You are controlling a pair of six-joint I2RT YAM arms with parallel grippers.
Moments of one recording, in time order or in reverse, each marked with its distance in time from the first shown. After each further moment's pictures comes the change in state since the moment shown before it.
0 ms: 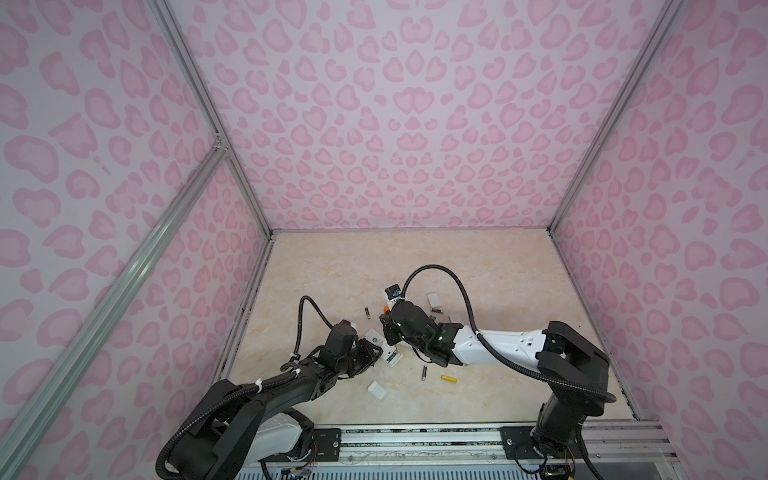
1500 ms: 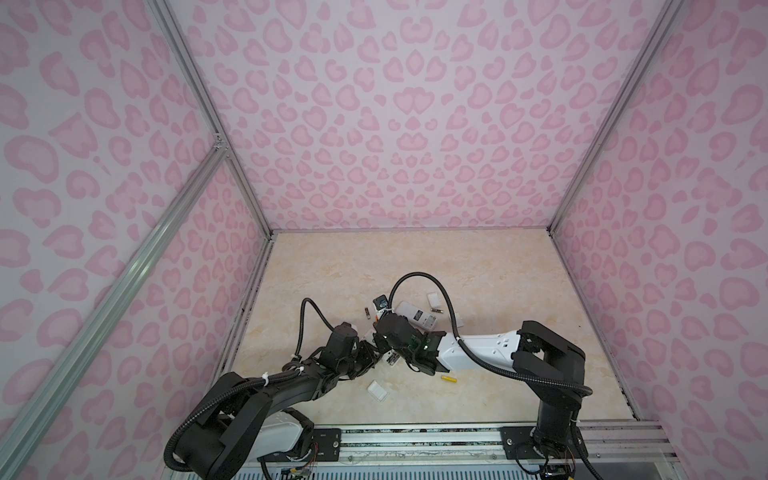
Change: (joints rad) left arm 0.000 0.054 -0.022 0.065 0.006 -0.016; right arm 0.065 0.145 0.071 0.018 0.090 -0.049
